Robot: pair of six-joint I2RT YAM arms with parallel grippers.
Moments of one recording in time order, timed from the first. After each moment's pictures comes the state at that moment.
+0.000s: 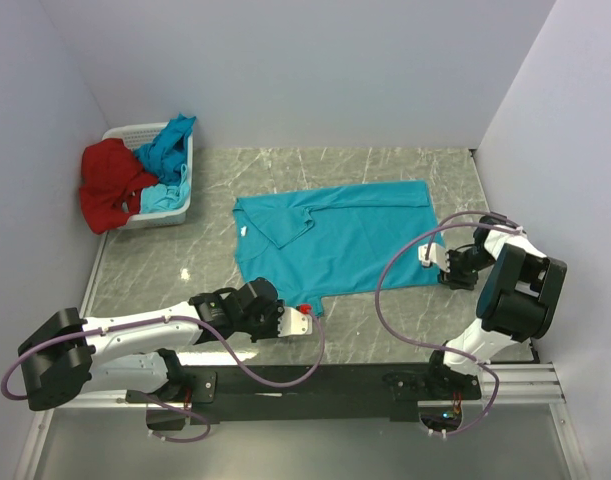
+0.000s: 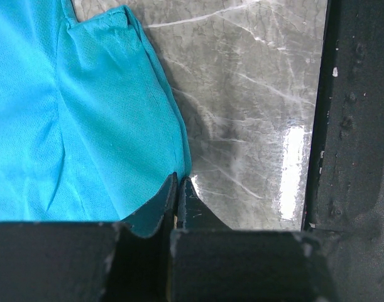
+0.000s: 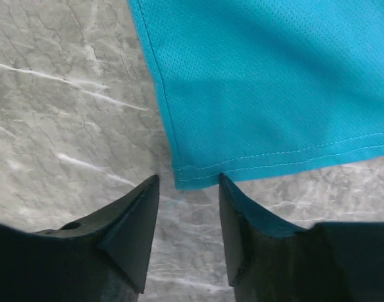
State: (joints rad) left arm -1.05 1.14 0.55 -0.27 0.15 0.51; right arm -0.41 1.64 0.95 -0.87 -0.34 -1.88
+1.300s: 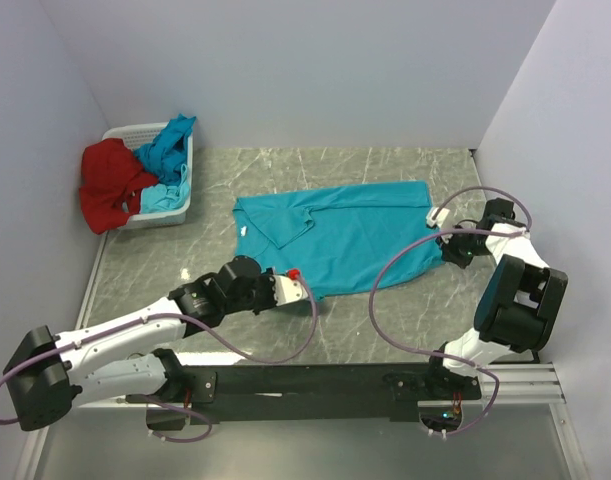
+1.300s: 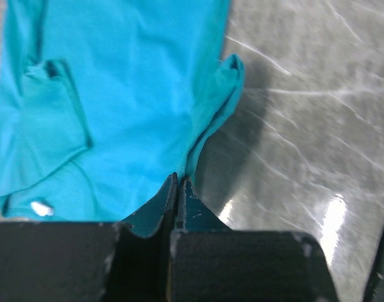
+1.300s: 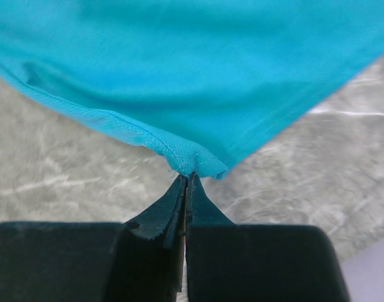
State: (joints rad) left arm -0.94 1.02 0.60 -0.17 0.07 0.50; right arm -0.39 1.57 0.98 -0.72 -0.53 -1.35
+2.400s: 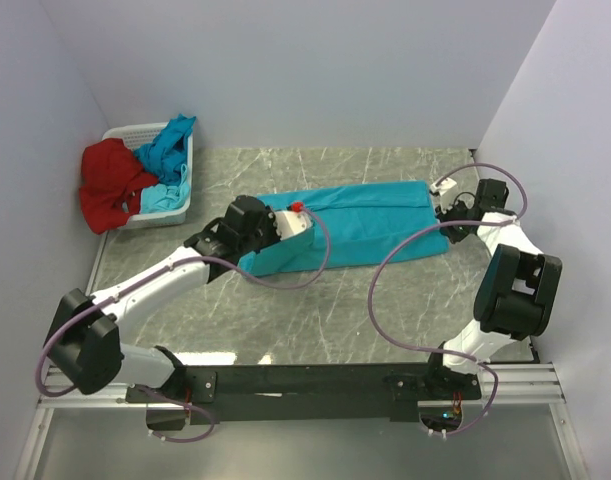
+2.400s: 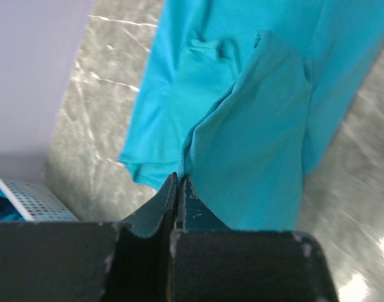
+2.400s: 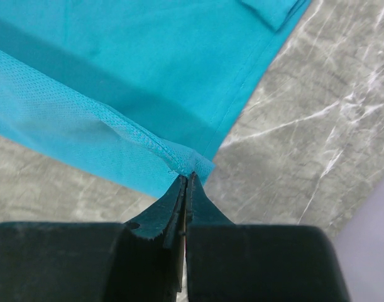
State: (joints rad) left arm -0.68 1.33 0.95 -0.17 -0.07 0.64; right arm -0.31 1.63 1.05 -0.41 -0.45 -0.87
